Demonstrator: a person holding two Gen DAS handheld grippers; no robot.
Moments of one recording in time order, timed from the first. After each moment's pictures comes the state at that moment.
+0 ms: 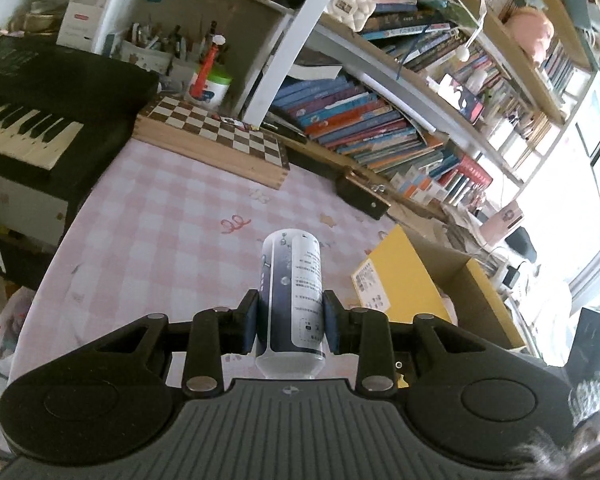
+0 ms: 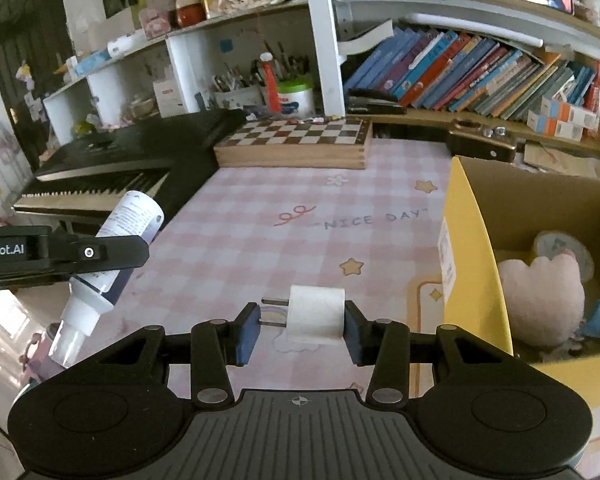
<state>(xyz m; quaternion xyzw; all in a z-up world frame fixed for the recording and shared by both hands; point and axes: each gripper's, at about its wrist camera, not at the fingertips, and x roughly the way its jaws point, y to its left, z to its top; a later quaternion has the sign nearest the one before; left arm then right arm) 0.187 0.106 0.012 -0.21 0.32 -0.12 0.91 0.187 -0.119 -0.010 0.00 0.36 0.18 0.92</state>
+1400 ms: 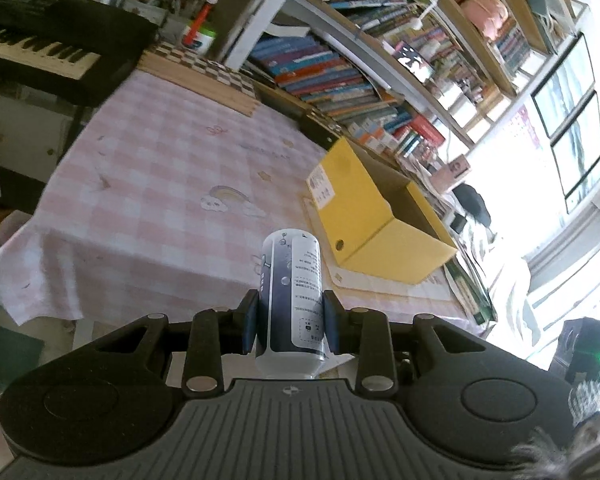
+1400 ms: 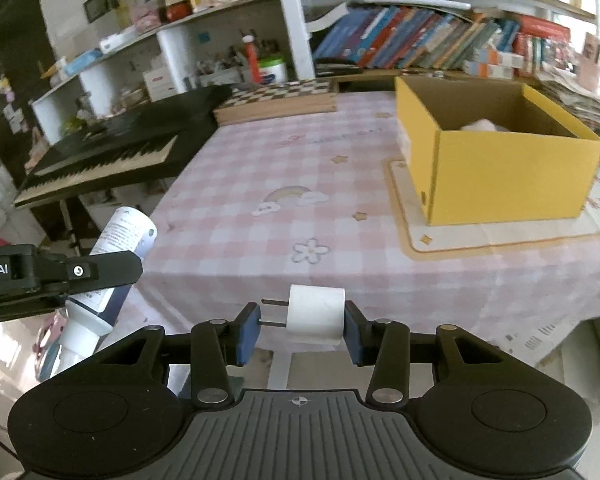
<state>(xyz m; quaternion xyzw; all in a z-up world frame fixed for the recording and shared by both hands) 0.024 0.115 -0.010 -0.23 0.35 -0.19 0.89 0.014 -0.128 -0.016 0.05 0.38 0.11 0.92</state>
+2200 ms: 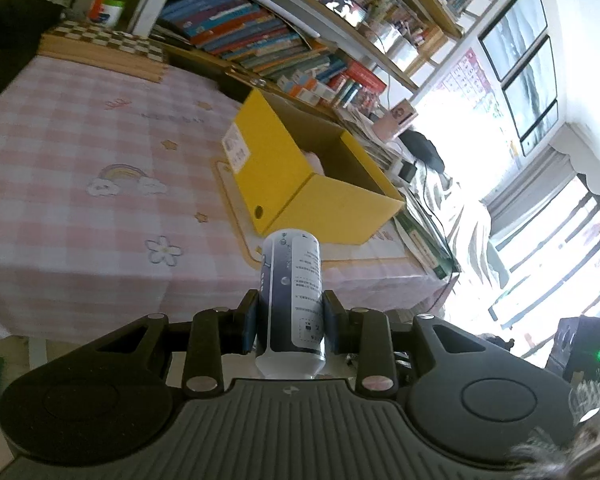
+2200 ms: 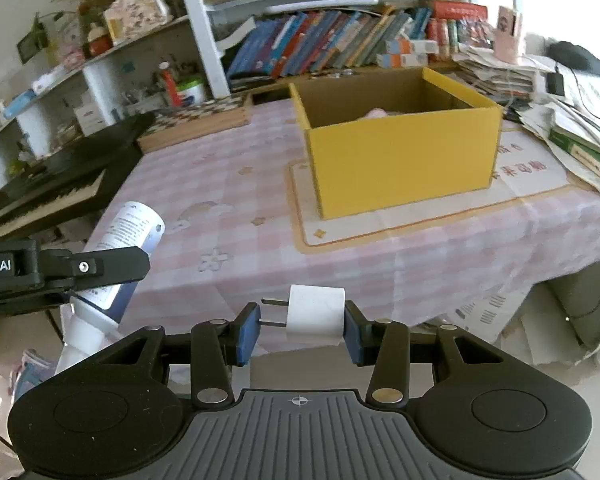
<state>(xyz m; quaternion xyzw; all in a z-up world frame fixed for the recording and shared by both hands) 0.057 0.030 -0.010 -0.19 0.38 -0.29 0.86 0.007 -0.199 -0.018 0.09 0.38 0.01 0.92</state>
